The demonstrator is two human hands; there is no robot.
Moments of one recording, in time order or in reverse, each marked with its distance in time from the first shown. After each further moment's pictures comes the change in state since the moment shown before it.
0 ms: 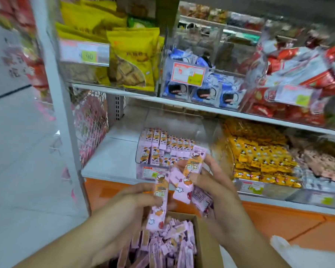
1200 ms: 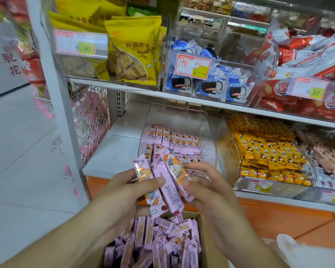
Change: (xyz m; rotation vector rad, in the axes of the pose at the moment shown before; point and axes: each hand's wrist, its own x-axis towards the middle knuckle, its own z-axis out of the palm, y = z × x) left_hand -0.002 0.022 -0.003 0.104 0.186 0.096; right_hand 0.000 0.013 0.005 -0.368 0.138 0.027
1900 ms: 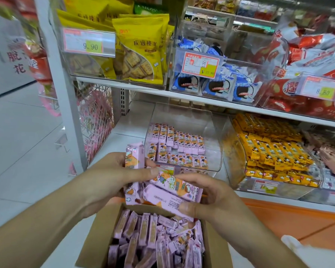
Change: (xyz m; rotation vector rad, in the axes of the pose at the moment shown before) left_hand 0.004 0.043 -0.030 0.364 0.003 0.026; right_hand -0.002 -0.008 -0.007 -0.263 -0.314 0.045
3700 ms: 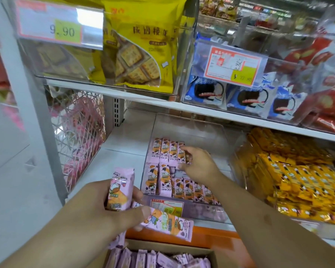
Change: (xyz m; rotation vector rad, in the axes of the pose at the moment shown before) left_hand 0.047 -0.005 -0.024 0.279 0.080 -0.020; right_hand 0.266 0.047 -0.057 -0.864 0.303 0.006
